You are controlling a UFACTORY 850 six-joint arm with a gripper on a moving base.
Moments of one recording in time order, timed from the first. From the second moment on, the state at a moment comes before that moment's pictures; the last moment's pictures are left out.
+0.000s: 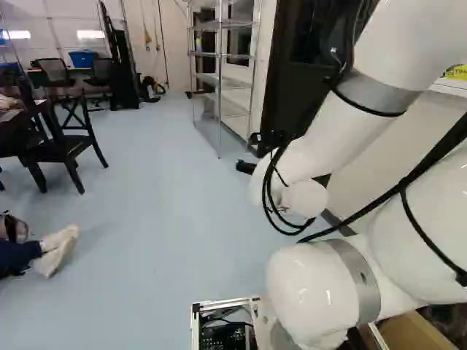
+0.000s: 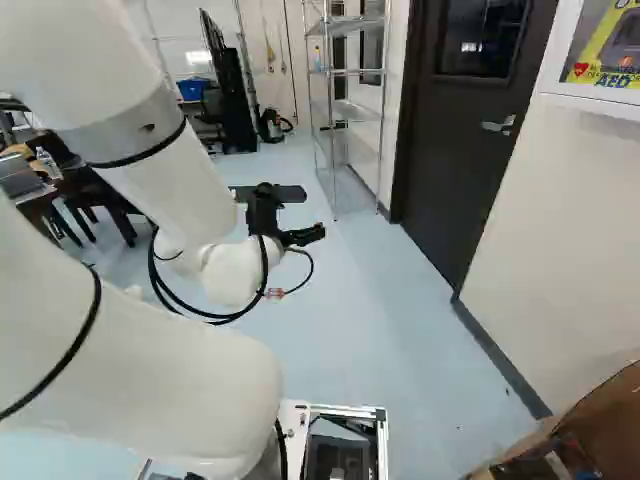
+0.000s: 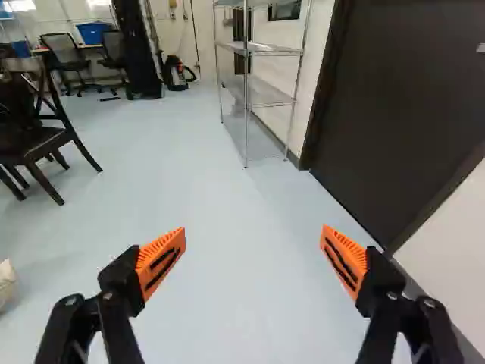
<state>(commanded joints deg) 0.0 16.0 -5.0 0.0 50.0 0.0</state>
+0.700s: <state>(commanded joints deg) 0.0 16.0 -5.0 0.0 50.0 0.0</state>
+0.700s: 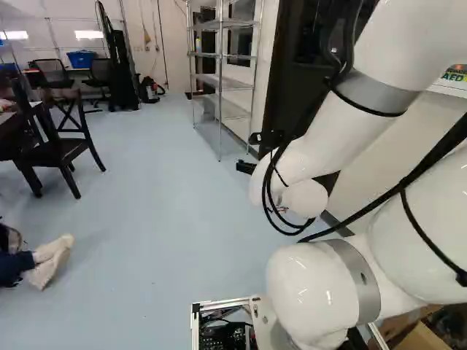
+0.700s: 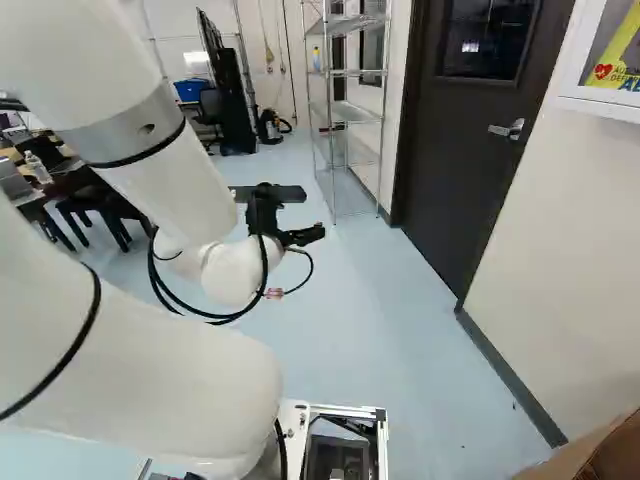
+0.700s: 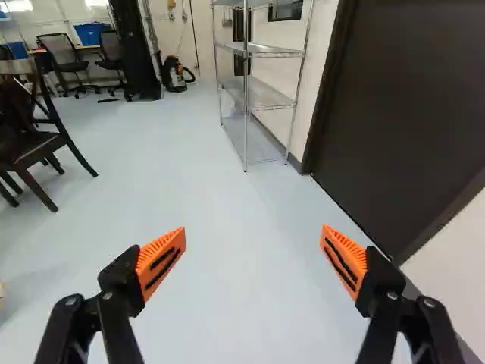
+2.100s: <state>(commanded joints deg) 0.0 16.0 -5.0 0.0 50.0 0.0</state>
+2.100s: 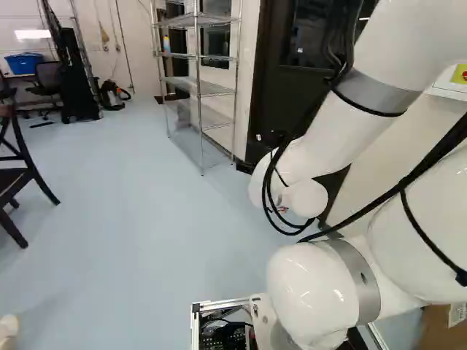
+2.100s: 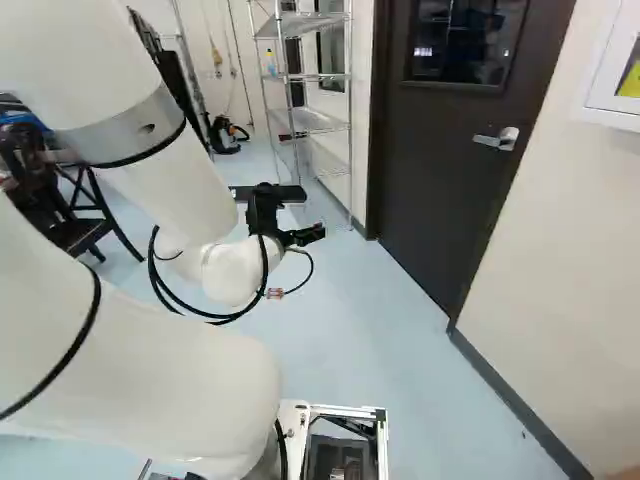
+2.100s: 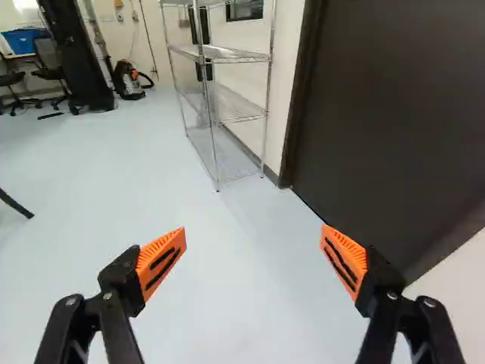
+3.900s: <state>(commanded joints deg) 0.0 16.0 -5.0 0.0 50.0 0.0</state>
